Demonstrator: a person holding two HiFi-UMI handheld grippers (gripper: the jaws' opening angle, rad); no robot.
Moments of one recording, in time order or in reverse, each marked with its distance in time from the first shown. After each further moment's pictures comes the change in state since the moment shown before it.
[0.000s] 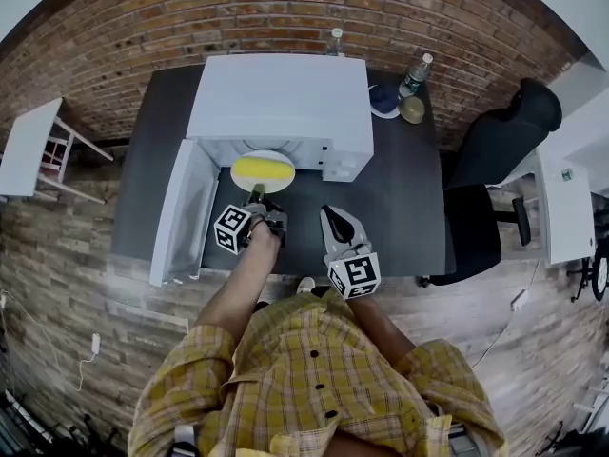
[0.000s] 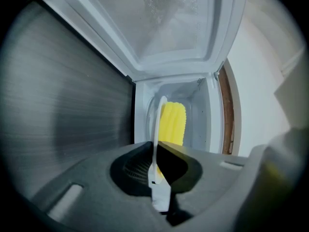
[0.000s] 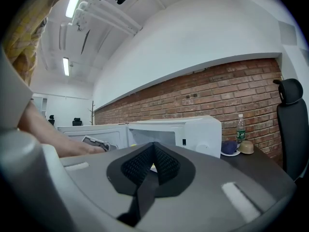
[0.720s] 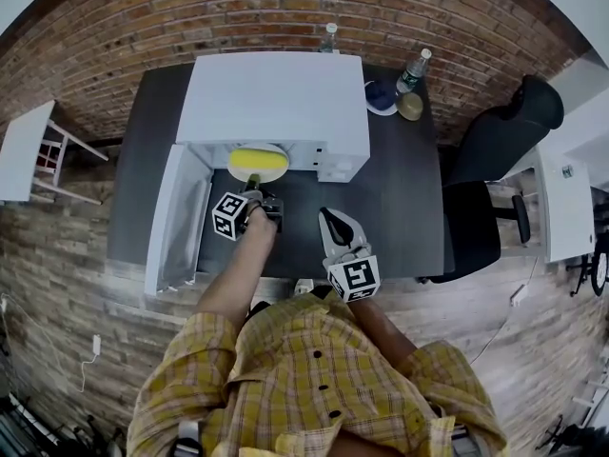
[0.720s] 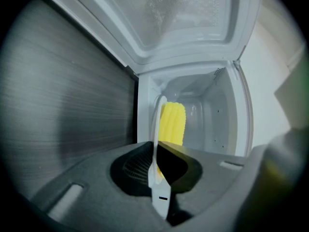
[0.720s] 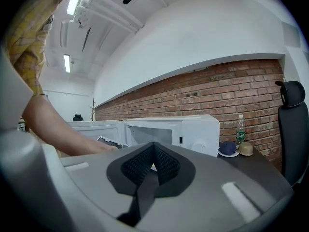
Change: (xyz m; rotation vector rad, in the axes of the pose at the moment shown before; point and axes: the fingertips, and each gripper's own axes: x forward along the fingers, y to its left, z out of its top) left arm 0.052 0.014 0.008 -0.003 -0.024 0.059; right arm 0.002 -0.013 -0.005 -0.033 0.026 0.003
